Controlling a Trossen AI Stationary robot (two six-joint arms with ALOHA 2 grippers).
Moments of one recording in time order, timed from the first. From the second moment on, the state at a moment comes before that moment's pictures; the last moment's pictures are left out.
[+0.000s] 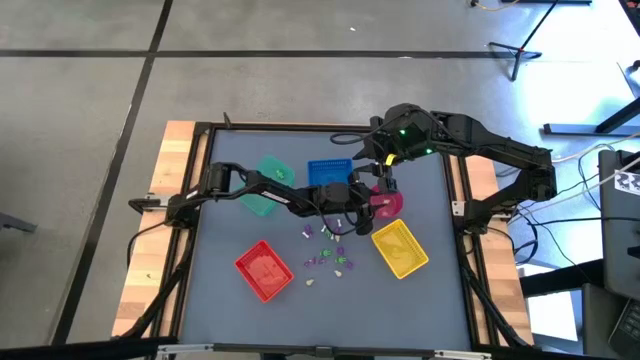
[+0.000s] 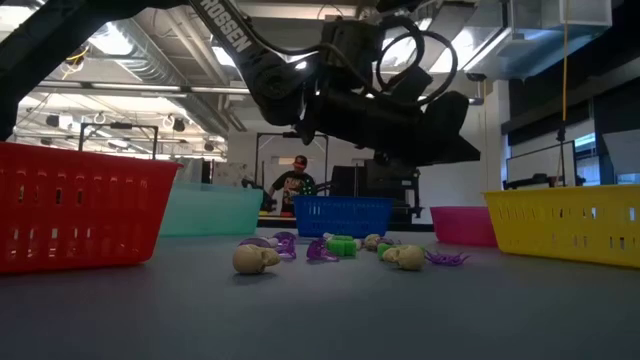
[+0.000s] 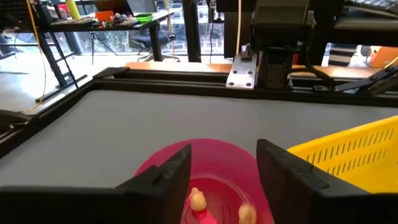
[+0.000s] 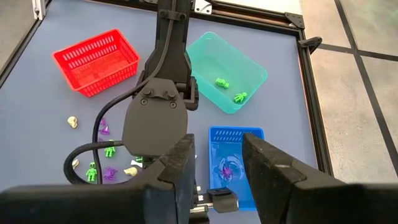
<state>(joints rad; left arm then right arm) 0.05 2.27 1.39 0.68 -0.19 0.00 -0.19 1.45 1.68 -0.95 -0.15 -0.30</state>
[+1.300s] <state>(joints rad) 0.07 1.81 1.39 -0.70 0.04 0.36 -0.19 1.45 1.68 -1.00 -0.15 -0.30</state>
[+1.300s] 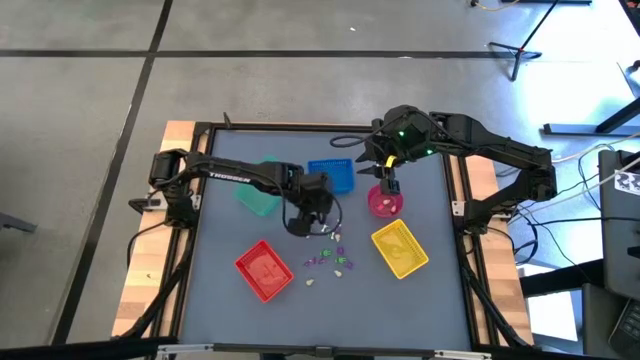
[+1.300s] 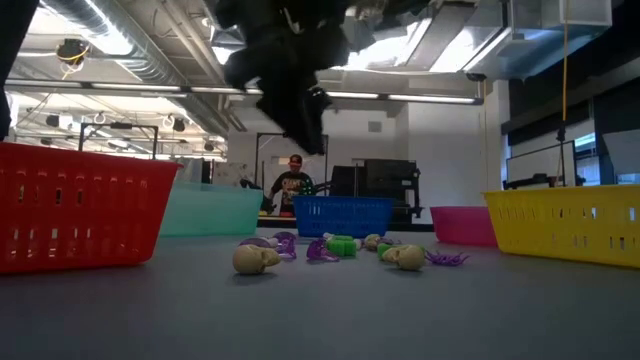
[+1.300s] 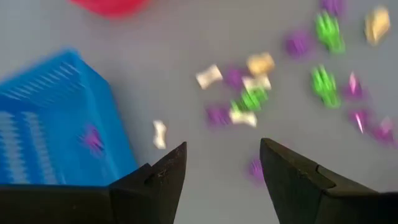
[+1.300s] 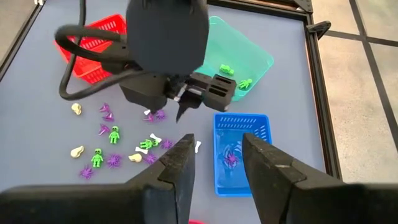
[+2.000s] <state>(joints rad) 0.07 1.88 1.39 -0.74 0.15 0.62 -0.19 1.45 1.68 -1.00 -0.15 -0.30</state>
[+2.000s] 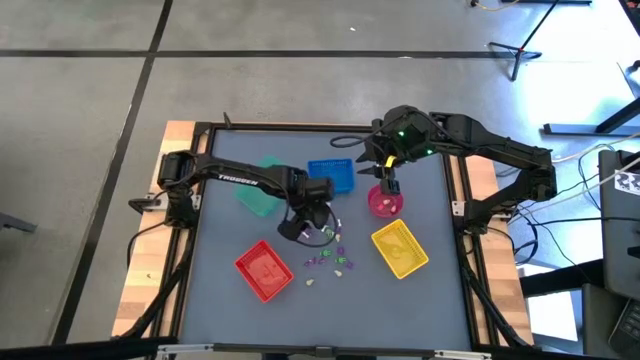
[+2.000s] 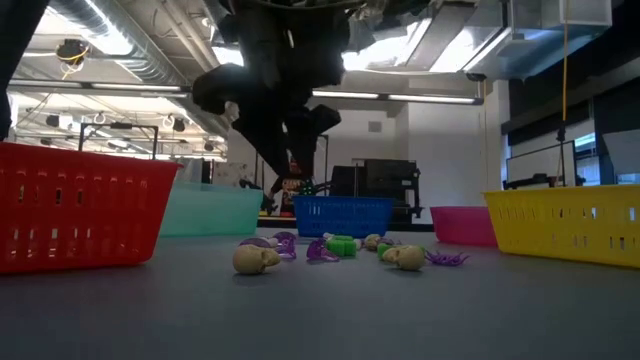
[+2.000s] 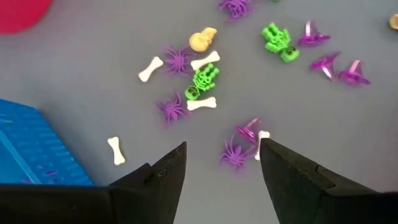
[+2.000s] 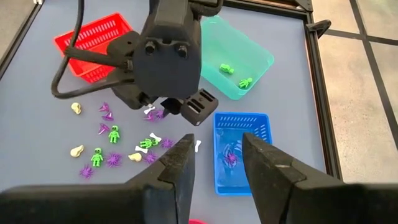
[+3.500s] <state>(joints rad) 0.06 2.02 1.39 -0.77 0.11 0.69 -0.19 1.45 1.68 -1.01 -0.15 -0.29</state>
